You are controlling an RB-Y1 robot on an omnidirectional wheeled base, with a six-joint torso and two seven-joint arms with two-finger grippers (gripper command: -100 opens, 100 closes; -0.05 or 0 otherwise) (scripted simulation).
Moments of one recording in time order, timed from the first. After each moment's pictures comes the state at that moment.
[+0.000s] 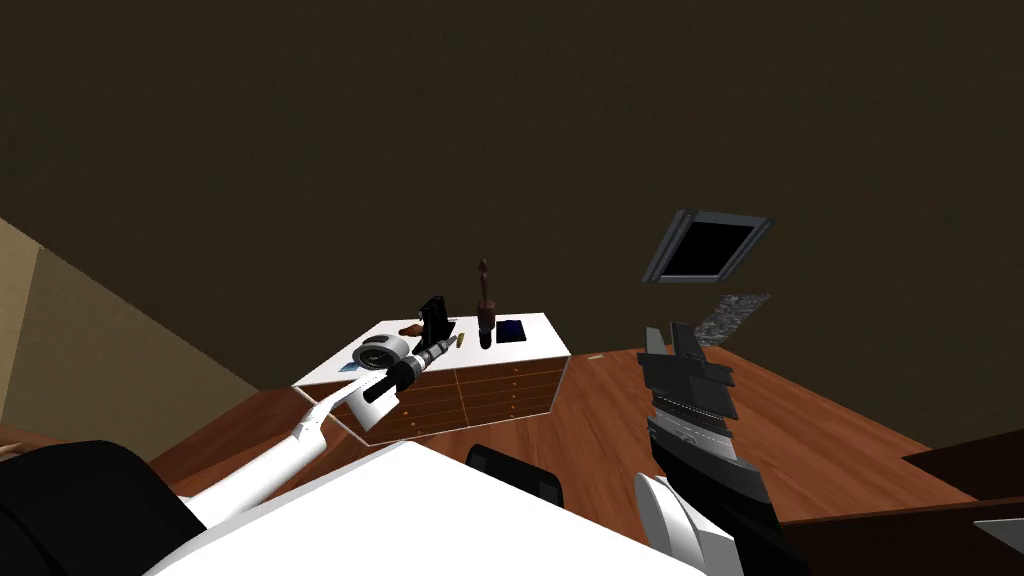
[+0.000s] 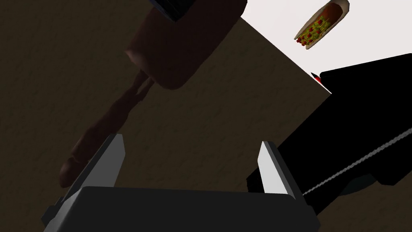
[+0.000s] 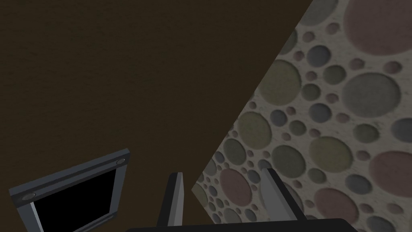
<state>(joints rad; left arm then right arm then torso) 0.38 0.75 -0.07 -1.78 0.01 0.02 -0.21 0.53 0.03 0.02 -2.39 0.08 -0.42 -0.05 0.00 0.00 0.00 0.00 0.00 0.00</state>
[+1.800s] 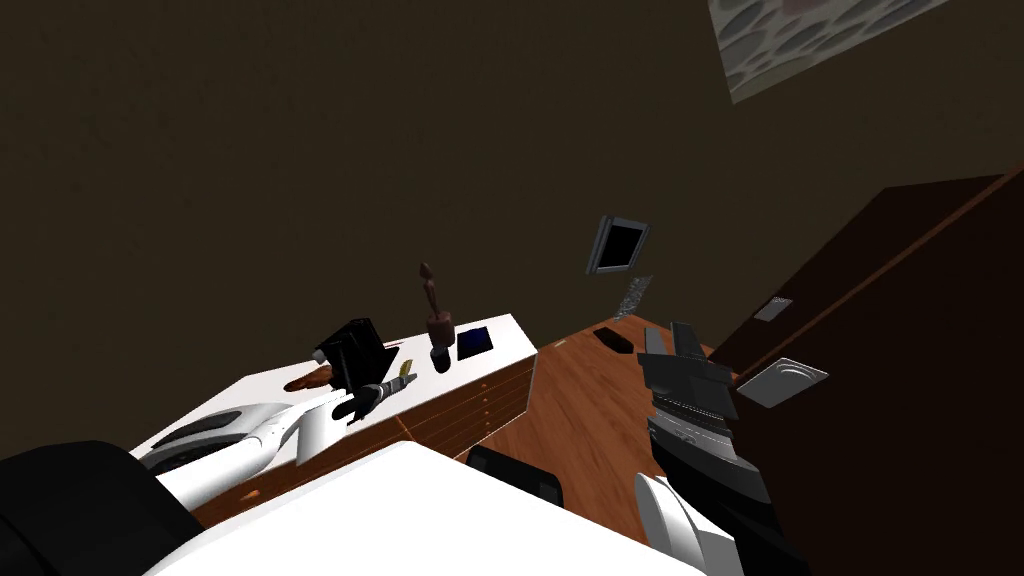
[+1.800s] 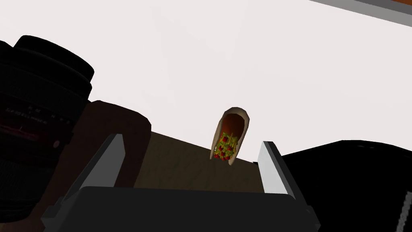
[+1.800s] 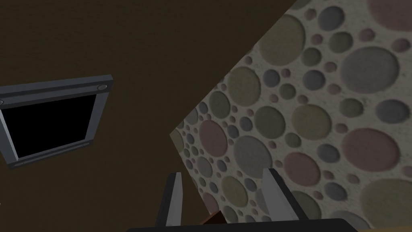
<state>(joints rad) 0.36 1.04 -0.34 -1.37 0.09 0.15 -0.06 0.53 0.03 0.02 -2.39 0.08 -0.42 -0.05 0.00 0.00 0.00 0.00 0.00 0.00</state>
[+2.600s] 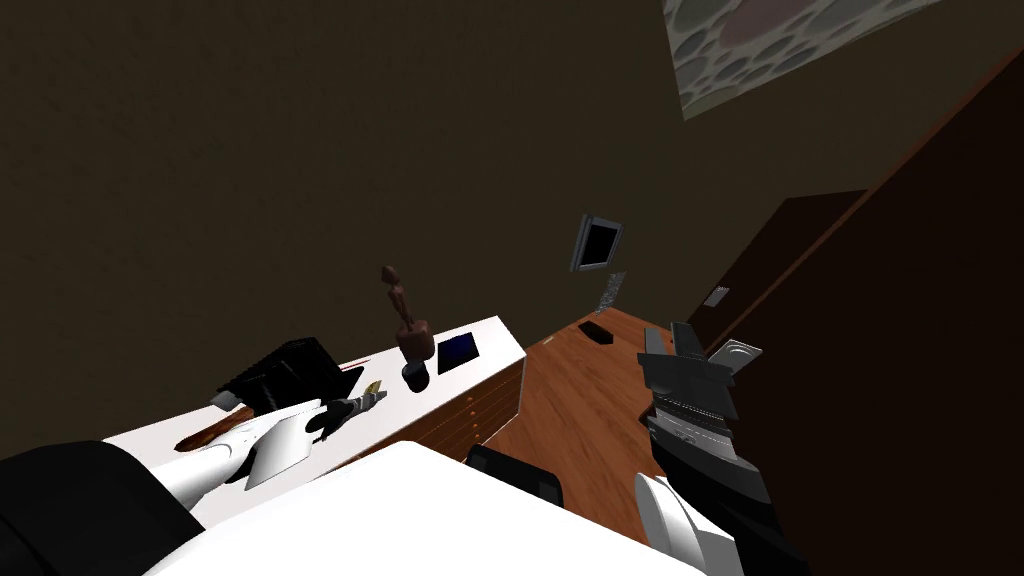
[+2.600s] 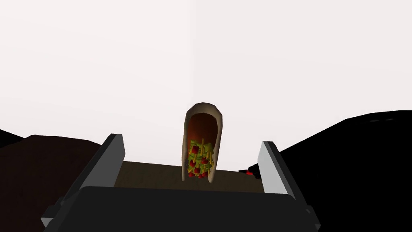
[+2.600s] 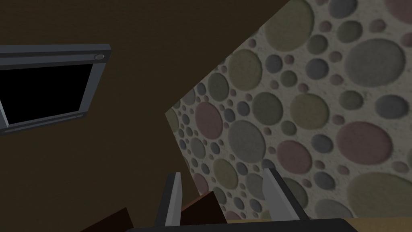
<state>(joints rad) 0.36 1.13 -0.46 -1.22 0.12 0.22 0.03 0.53 0.03 0.02 -2.39 0.08 -0.42 -0.05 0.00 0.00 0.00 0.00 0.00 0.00</state>
